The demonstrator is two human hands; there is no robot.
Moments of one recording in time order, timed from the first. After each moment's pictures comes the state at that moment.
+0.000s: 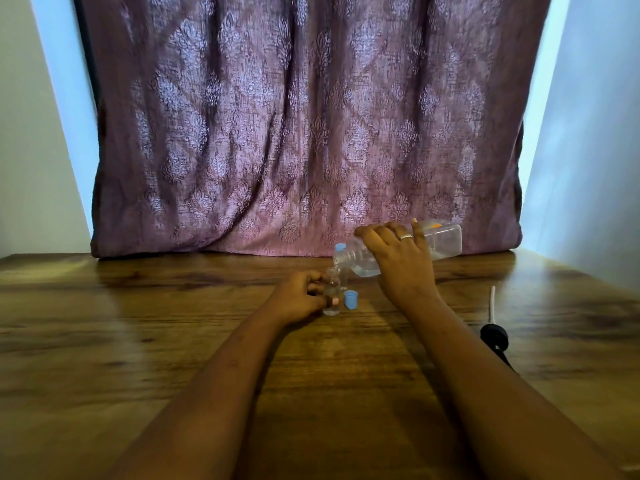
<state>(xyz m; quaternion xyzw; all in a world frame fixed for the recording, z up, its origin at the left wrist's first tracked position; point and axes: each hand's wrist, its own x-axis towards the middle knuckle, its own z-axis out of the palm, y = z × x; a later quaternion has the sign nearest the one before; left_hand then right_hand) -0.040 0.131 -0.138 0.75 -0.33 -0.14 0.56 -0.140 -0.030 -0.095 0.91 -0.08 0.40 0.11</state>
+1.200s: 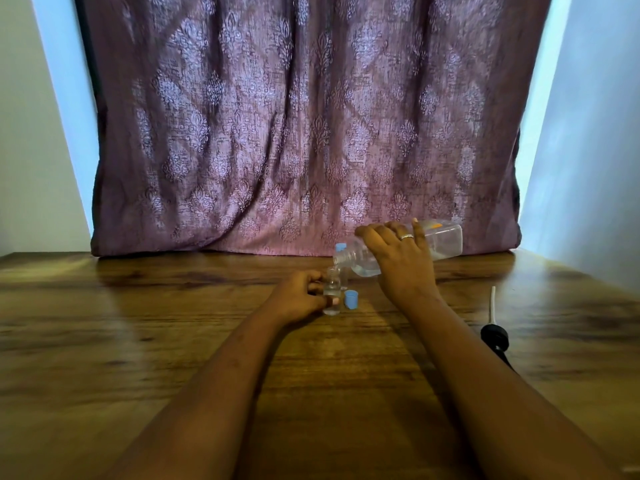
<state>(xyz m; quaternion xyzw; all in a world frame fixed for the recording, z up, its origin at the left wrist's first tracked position) -0.032 0.127 -0.145 0.72 -0.33 -0.16 0.59 -0.140 -0.030 -0.095 0.91 -0.08 0.40 0.11</state>
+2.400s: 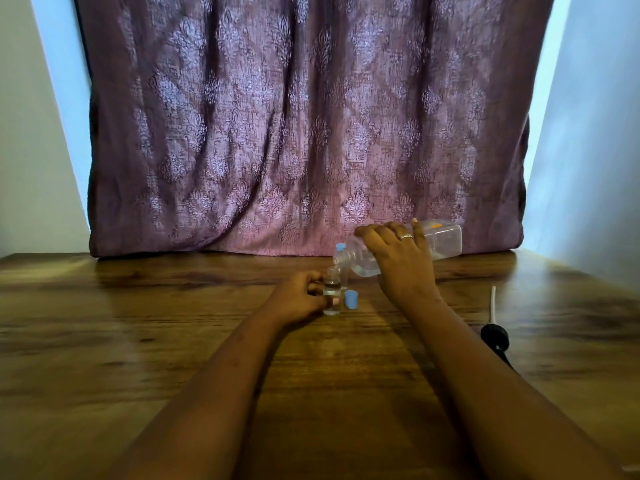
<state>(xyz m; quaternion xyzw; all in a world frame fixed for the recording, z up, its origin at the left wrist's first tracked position) -0.031 0.128 -0.147 0.73 -0.34 -0.14 0.57 -0.140 -0.031 -0.095 0.91 -0.07 0.40 0.10</state>
